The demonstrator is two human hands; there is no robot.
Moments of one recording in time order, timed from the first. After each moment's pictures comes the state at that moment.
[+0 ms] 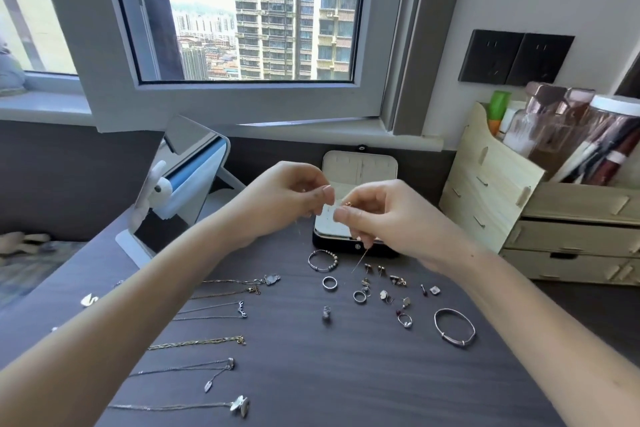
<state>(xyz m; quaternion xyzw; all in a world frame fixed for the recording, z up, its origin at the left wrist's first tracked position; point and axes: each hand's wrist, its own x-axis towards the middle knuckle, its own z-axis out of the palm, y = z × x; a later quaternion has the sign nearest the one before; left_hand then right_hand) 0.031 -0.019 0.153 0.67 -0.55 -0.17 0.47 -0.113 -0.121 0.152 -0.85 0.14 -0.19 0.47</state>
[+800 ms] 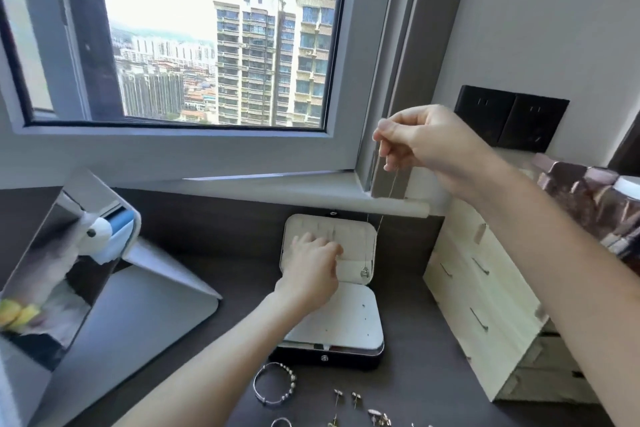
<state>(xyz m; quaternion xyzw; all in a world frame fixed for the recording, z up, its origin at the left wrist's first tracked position) 0.084 -0.224 0.055 0.77 -0.58 0.13 0.25 -0.048 -0.283 0.254 -0.82 0.22 -0.33 0.41</state>
